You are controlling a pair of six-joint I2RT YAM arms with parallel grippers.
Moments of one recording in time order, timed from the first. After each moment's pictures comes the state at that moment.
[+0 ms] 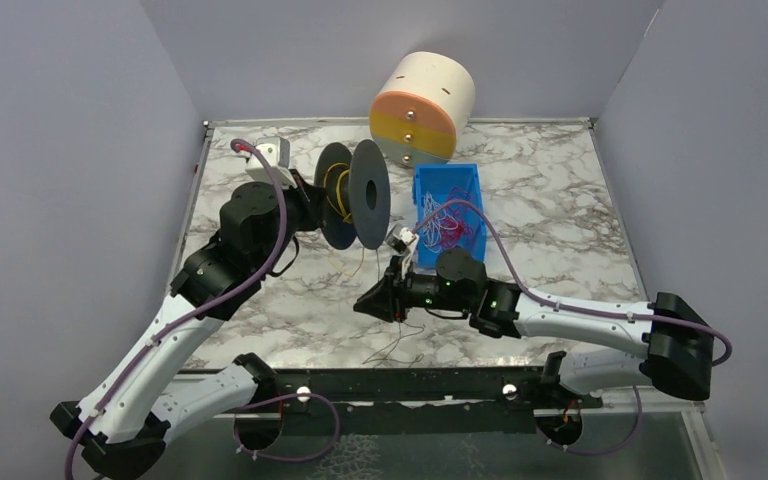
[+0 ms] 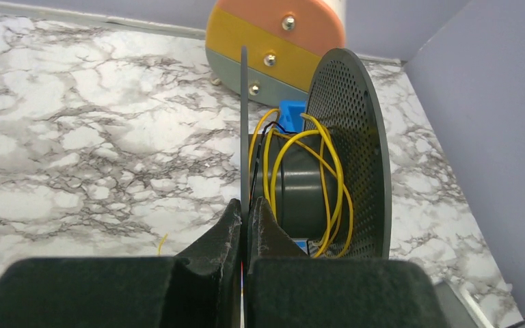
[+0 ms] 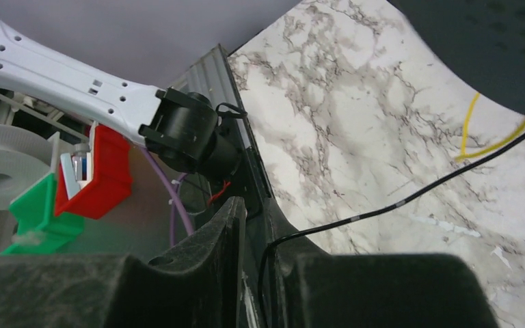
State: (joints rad) left arm -0.67 0.88 1.18 -0.49 -0.34 -0.46; right arm 1.11 1.25 0.70 0.39 -0.26 0.48
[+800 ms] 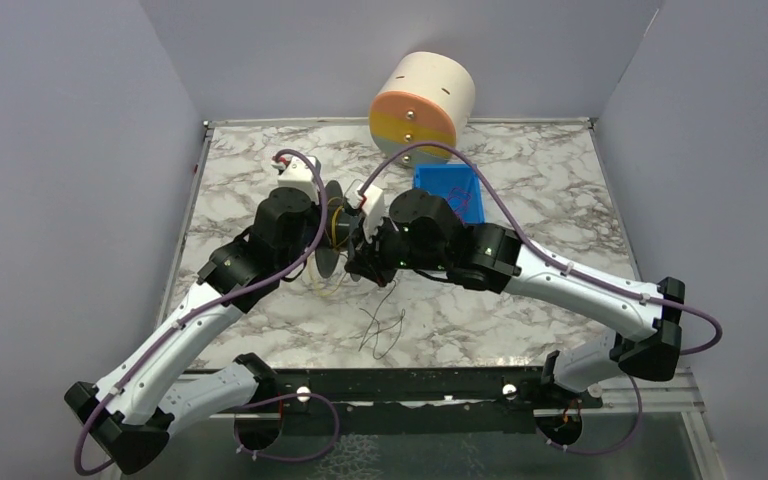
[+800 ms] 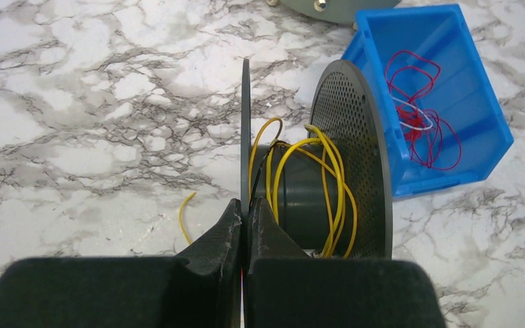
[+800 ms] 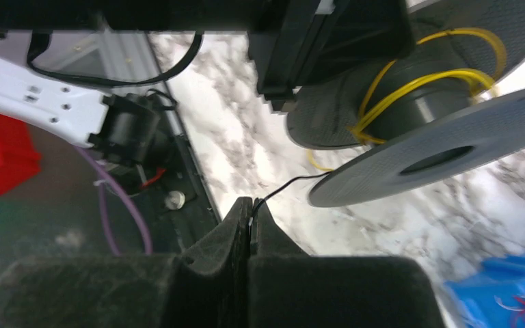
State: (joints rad) left arm -0.67 0.94 1.08 -0.57 -0.40 -0.34; right arm 1.17 1.43 1.45 -0.44 -0.09 0.17
